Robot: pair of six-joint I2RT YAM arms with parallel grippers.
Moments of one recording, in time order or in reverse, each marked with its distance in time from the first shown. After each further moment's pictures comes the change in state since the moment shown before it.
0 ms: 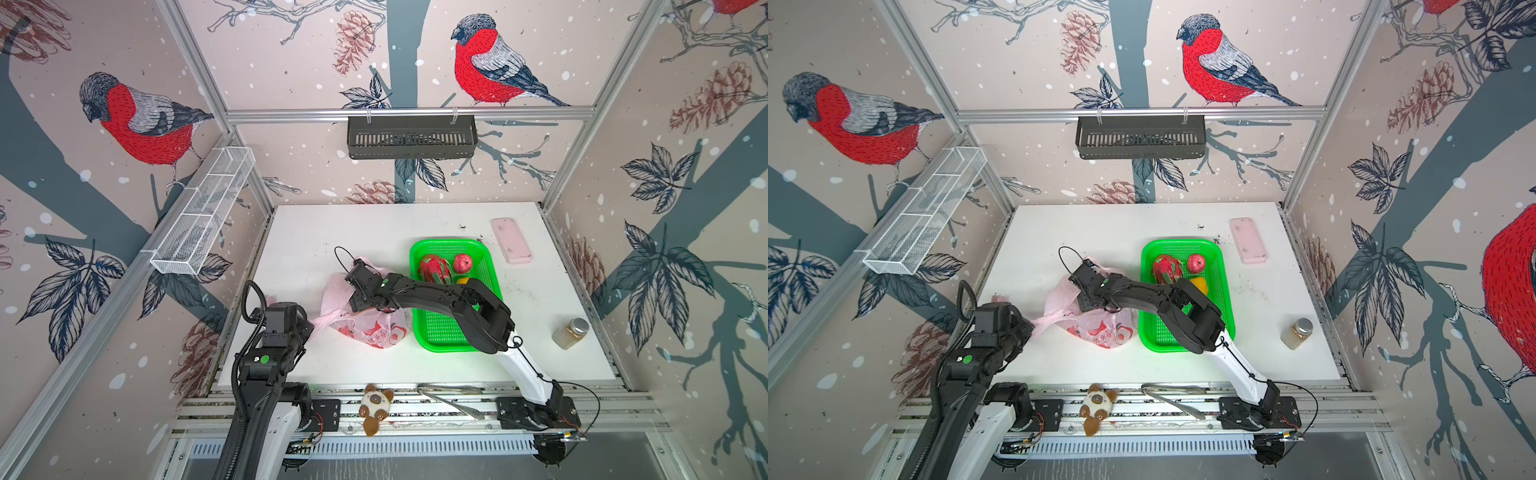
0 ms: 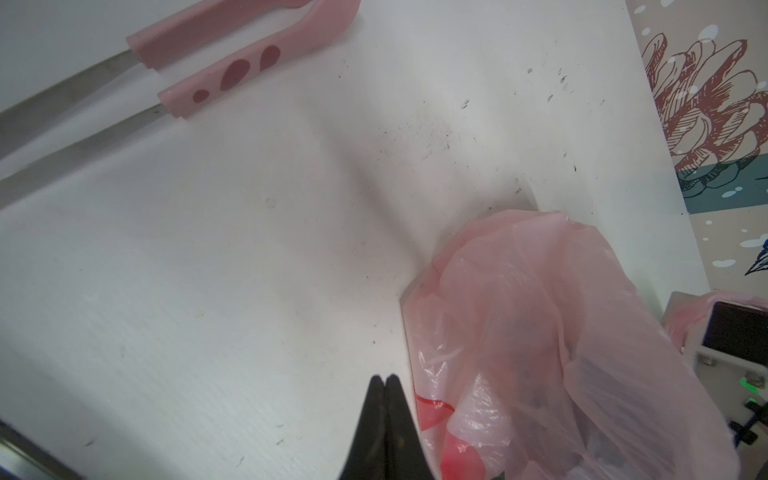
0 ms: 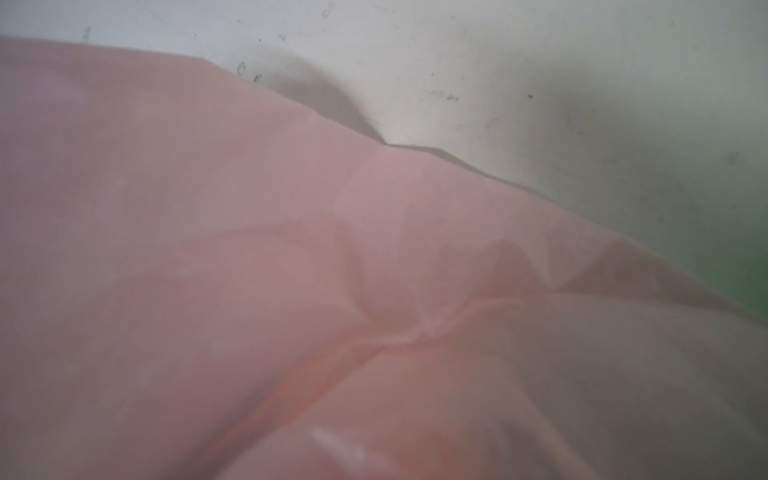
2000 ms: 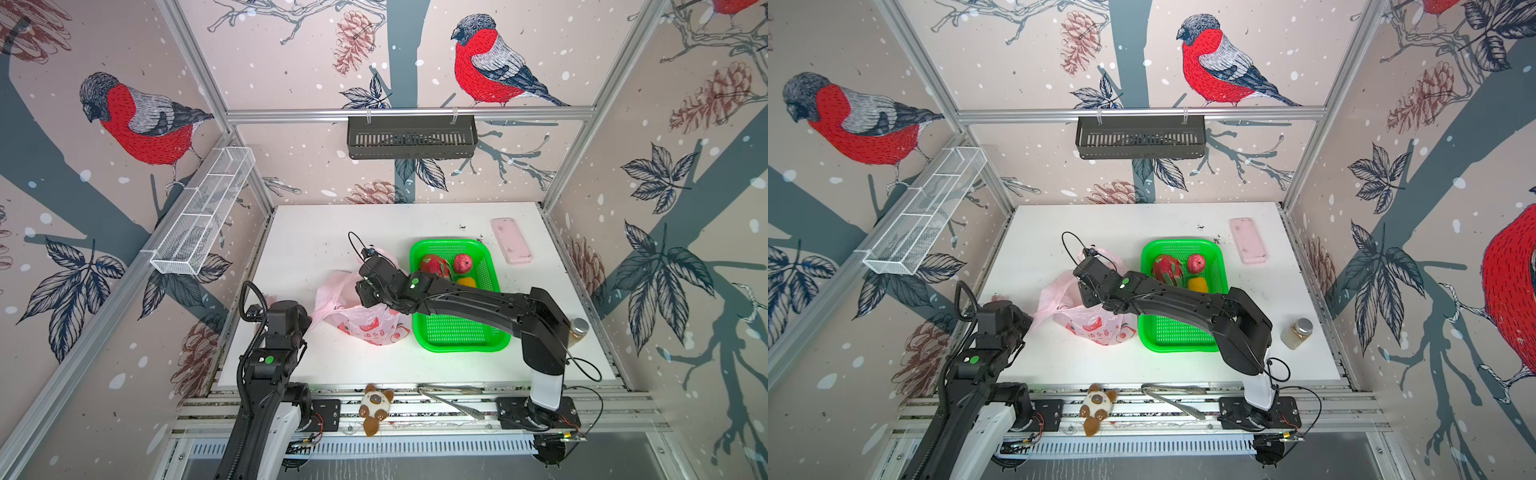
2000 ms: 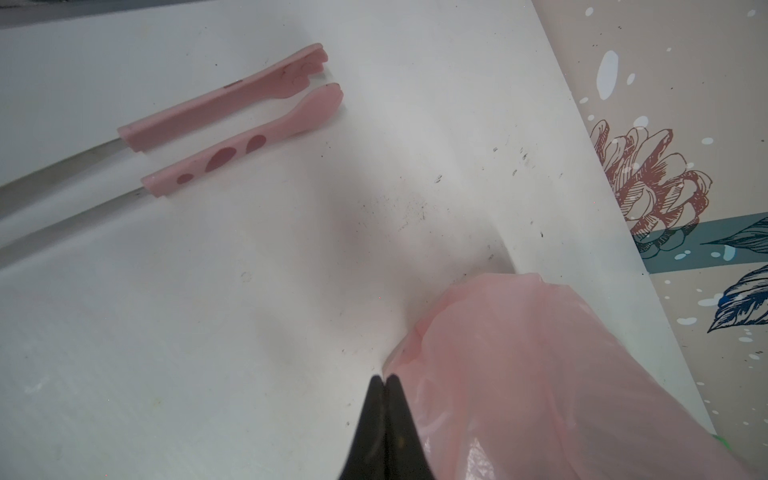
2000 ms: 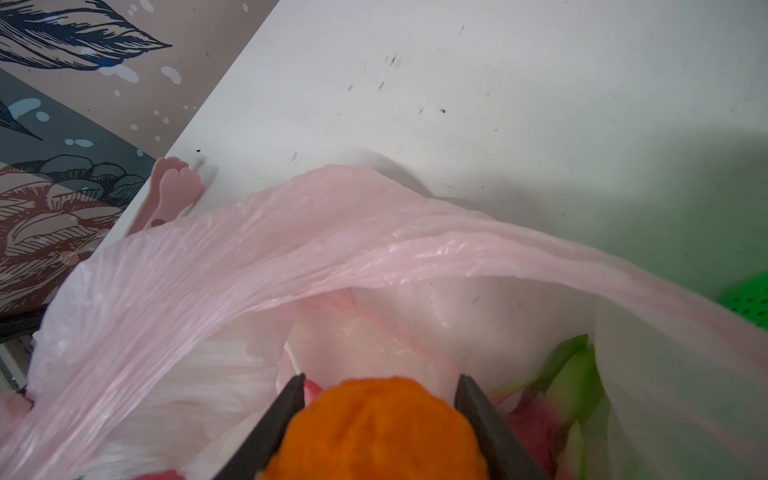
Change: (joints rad) left arm -0.002 -0.002 -0.073 0.213 -0.120 -0.021; right arm 0.057 -0.436 -0.244 0.040 0.023 -0.022
